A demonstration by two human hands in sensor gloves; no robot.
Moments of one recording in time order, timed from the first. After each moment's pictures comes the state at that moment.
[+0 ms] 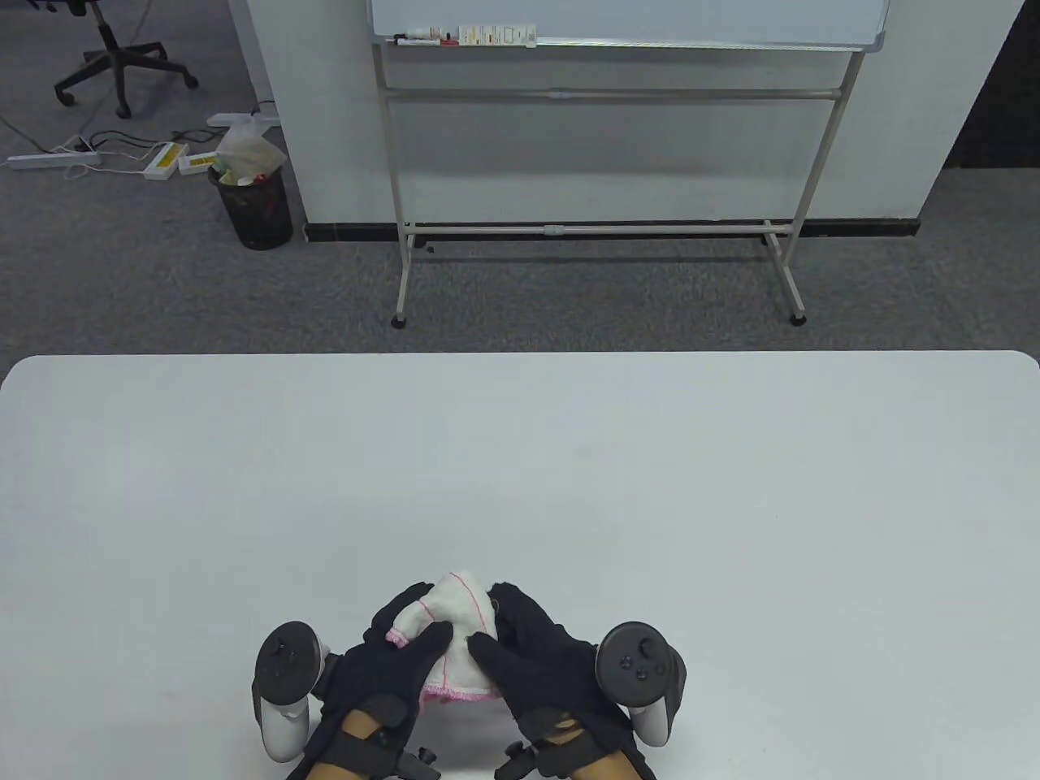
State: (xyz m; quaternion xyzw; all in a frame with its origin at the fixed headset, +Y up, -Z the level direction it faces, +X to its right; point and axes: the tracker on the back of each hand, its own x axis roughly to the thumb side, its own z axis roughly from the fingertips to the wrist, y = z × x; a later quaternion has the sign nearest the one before) left_hand -0.205 -0.723 -0.274 -0.02 -0.12 0.63 0.77; right_hand 0.038 -0.698 -0.272 0.23 -0.07 0.82 0.52
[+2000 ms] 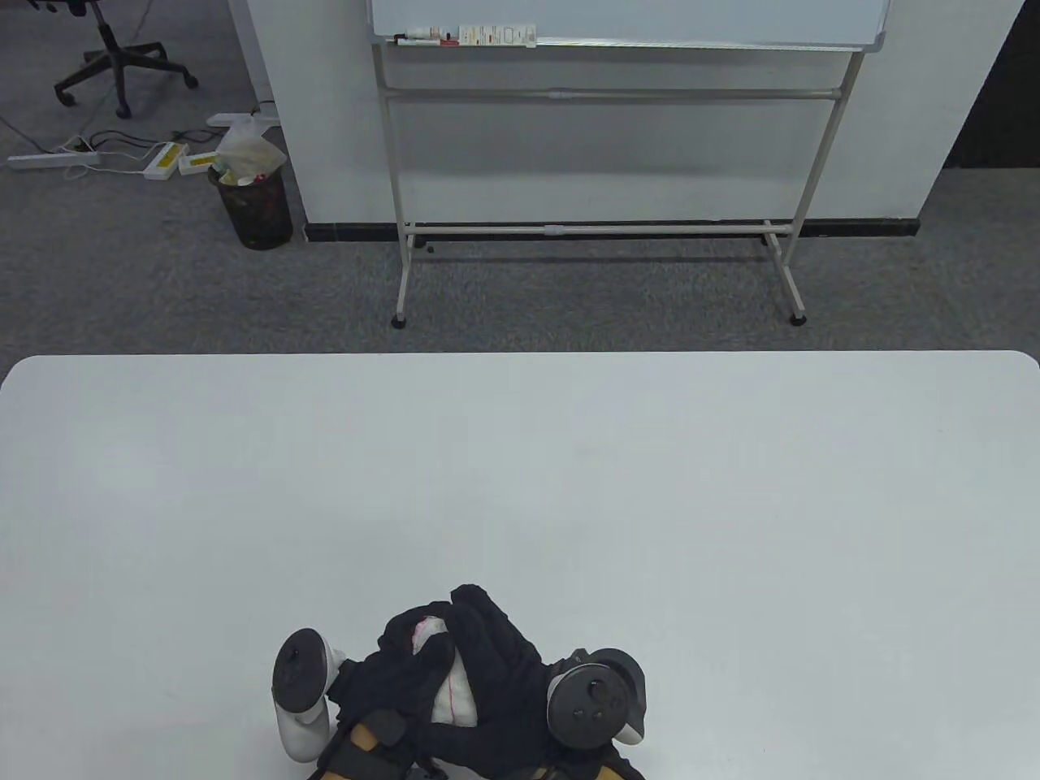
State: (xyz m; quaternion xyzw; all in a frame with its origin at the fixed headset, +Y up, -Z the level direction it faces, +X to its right) left_hand -0.182 -0.722 -0.269 -0.07 -0.22 0.73 0.64; right_hand 0.005 -0.688 -0.249 0.40 -0.10 0.79 0.46
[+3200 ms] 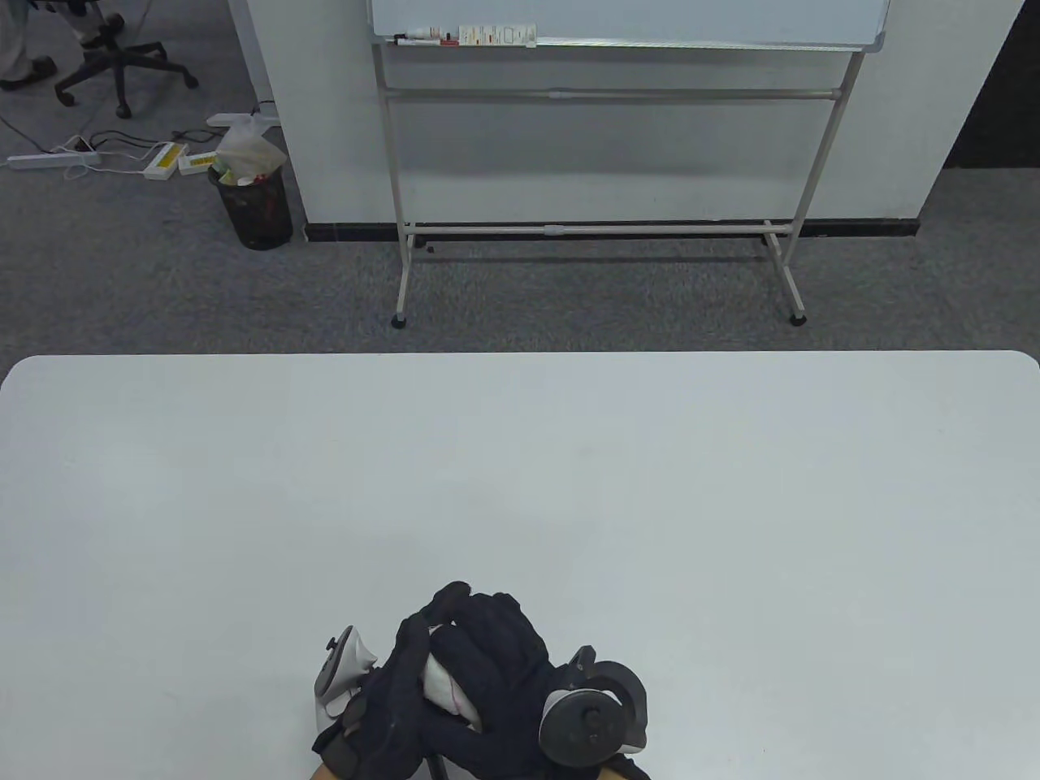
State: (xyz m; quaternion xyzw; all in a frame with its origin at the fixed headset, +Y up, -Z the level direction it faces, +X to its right) left_hand -0.156 -0.741 -0.262 -0.24 -0.25 0.84 0.43; right_hand 0.003 -0.685 -0.242 0.41 -0.17 0.80 0.40
